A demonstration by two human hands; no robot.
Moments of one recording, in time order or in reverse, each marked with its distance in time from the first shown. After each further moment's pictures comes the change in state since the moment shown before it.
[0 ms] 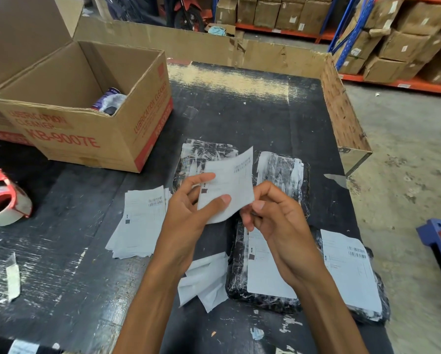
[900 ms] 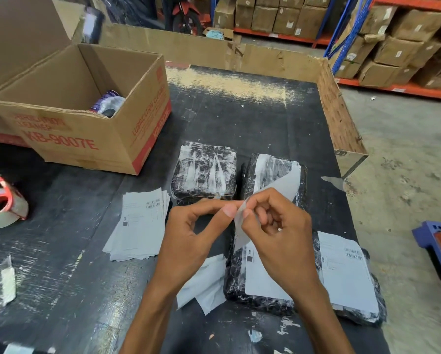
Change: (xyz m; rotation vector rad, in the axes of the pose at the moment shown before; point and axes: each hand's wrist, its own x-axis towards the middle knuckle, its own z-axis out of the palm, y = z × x) left_hand -0.026 0.004 0.001 0.352 -0.173 0.317; right_hand -0.011 -0.001 0.004 -0.691 0.217 -0.317
